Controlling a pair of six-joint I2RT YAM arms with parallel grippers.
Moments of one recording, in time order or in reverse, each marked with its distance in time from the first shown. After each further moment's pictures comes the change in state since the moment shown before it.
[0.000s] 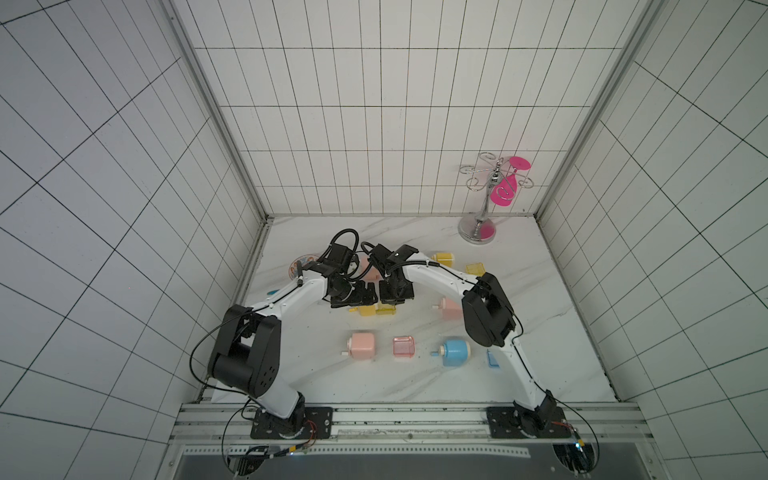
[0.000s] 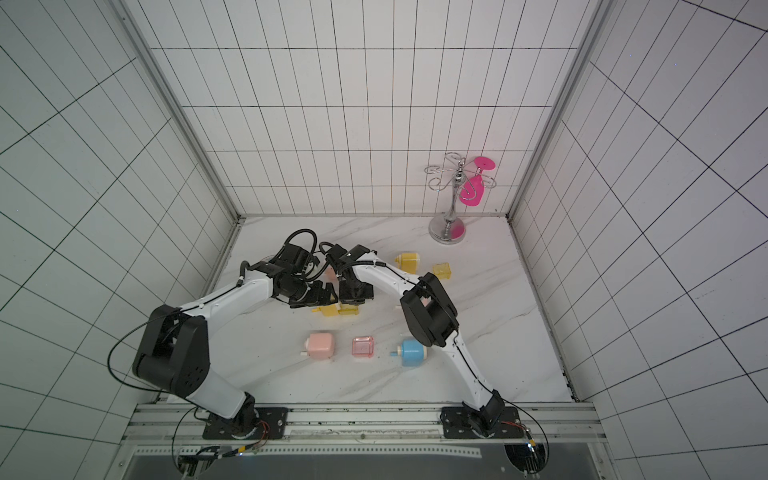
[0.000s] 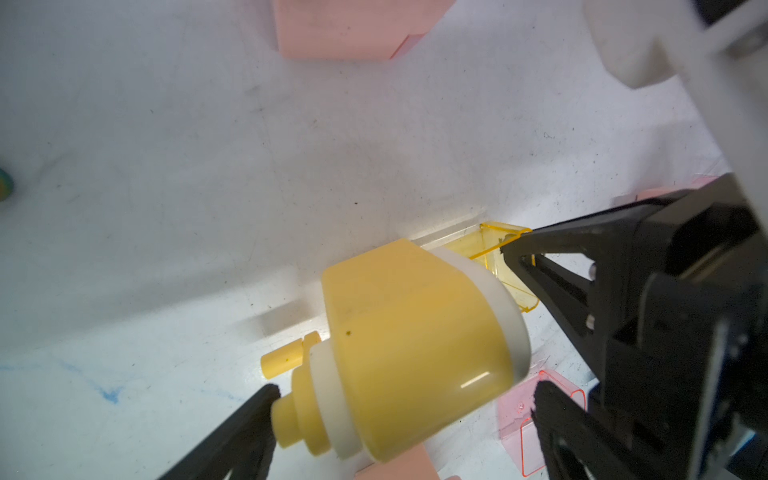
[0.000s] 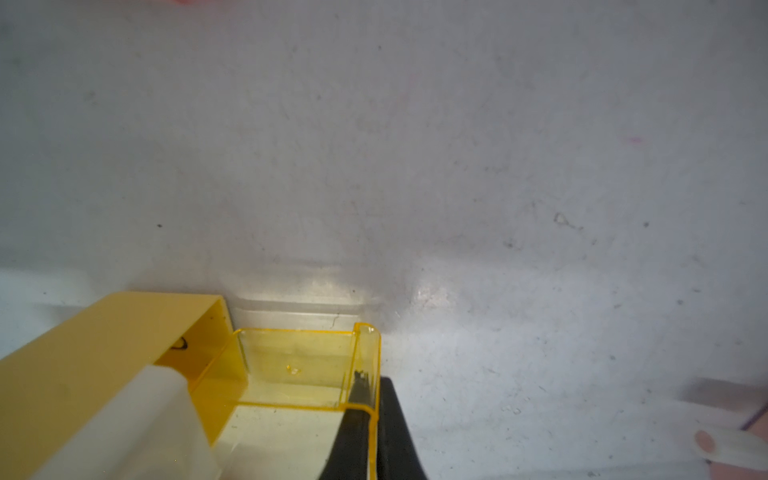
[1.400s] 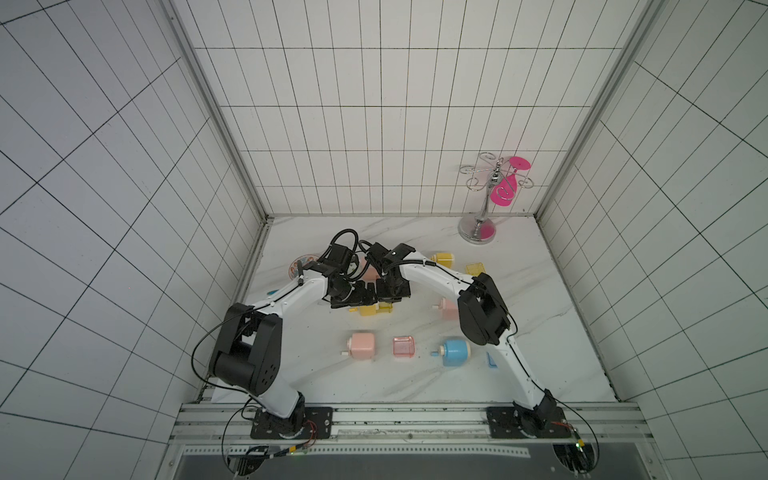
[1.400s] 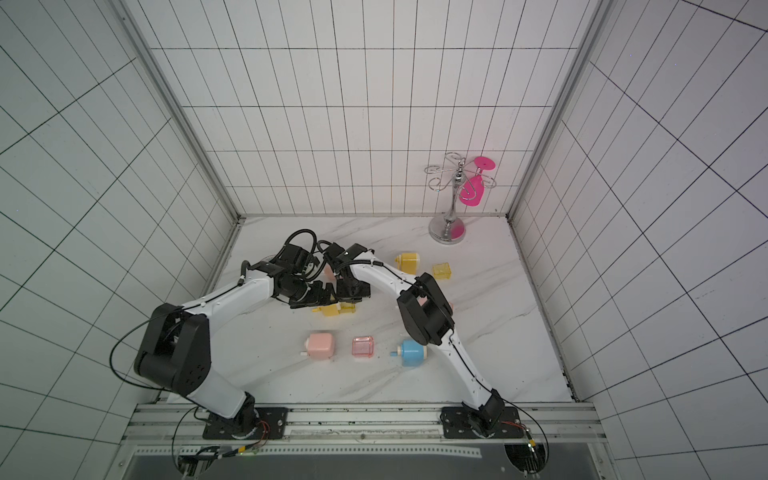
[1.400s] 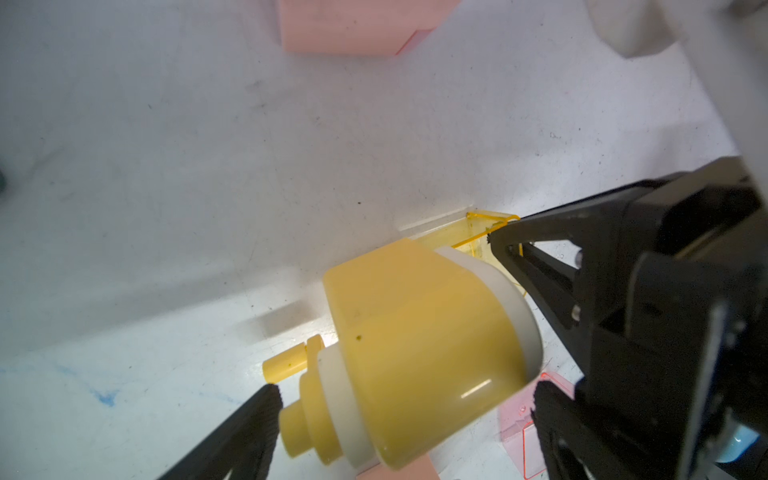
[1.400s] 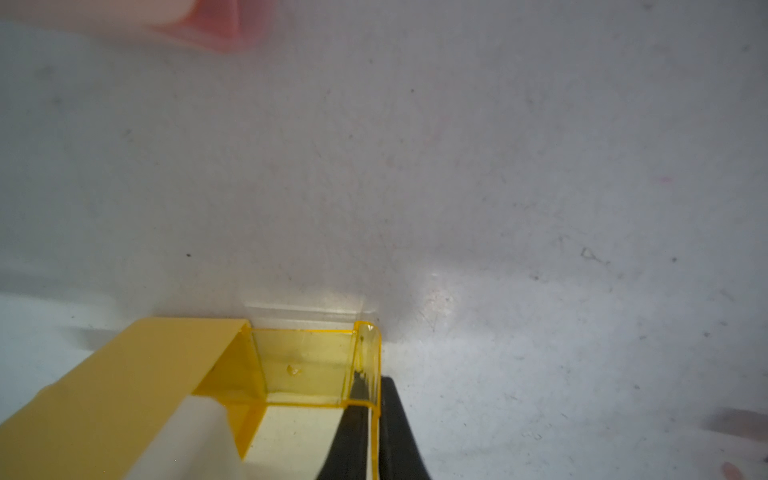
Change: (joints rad) left arm 0.004 0.011 0.000 0.002 0.003 -0.003; right arm 0.001 0.051 0.079 -0.013 -0.002 0.003
